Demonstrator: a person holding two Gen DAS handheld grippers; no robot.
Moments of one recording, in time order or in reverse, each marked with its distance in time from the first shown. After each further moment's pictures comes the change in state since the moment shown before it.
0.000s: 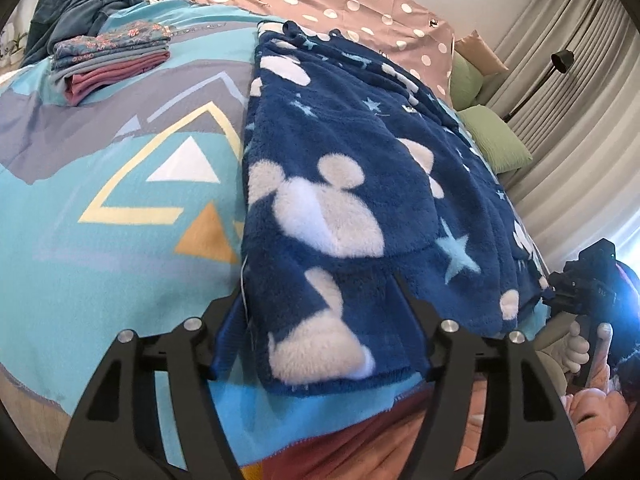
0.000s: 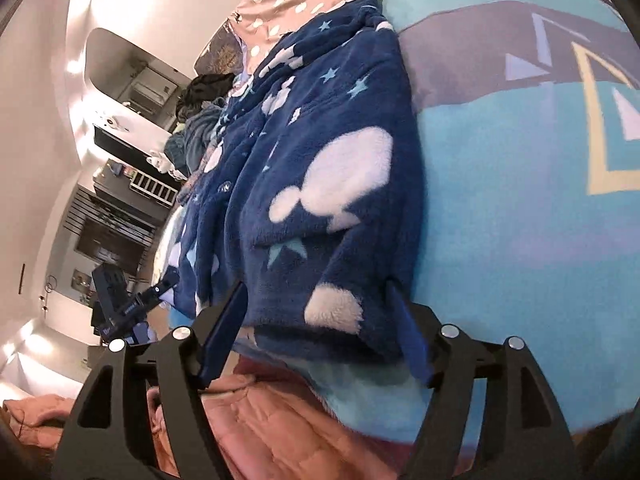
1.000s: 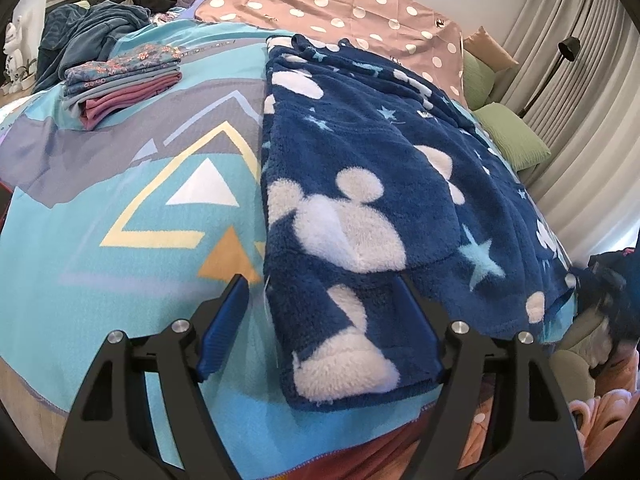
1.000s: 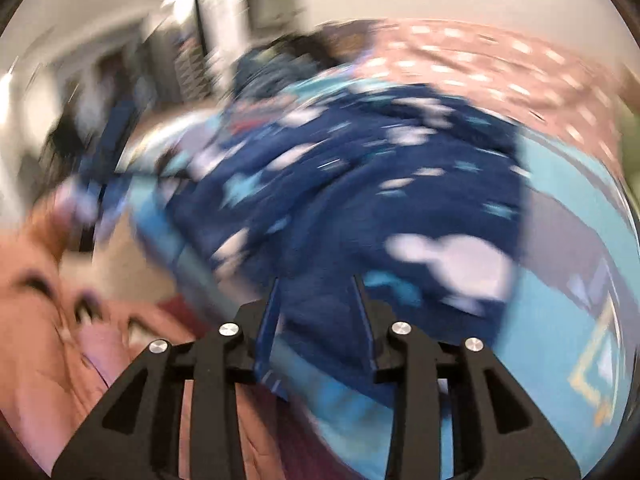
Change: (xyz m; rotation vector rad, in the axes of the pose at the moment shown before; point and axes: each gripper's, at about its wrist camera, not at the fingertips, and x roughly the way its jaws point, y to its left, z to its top) left arm 0.000 0.000 0.005 0.066 -0.039 0.103; right arm 0.002 0.076 -0.016 -0.566 -0.156 -0.138
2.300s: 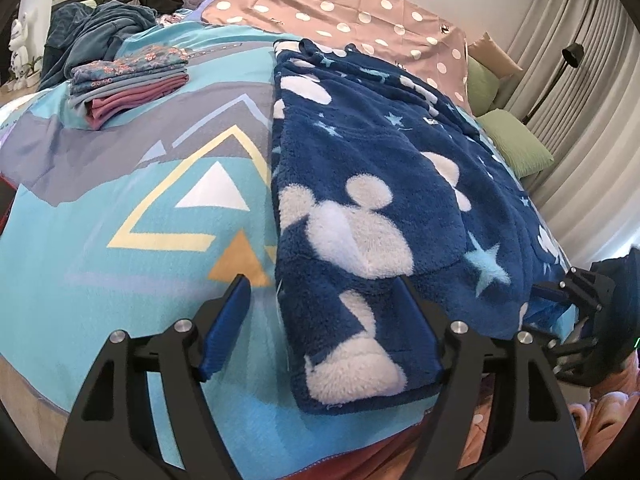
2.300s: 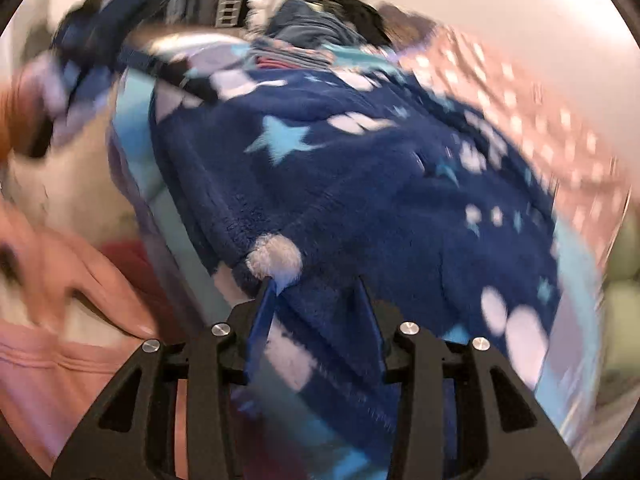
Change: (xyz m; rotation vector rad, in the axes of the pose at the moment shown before) left arm 0.000 0.005 0.003 -0.026 -0.024 0.007; right arm 0.109 0.112 -0.022 -0.692 0.156 -0.133
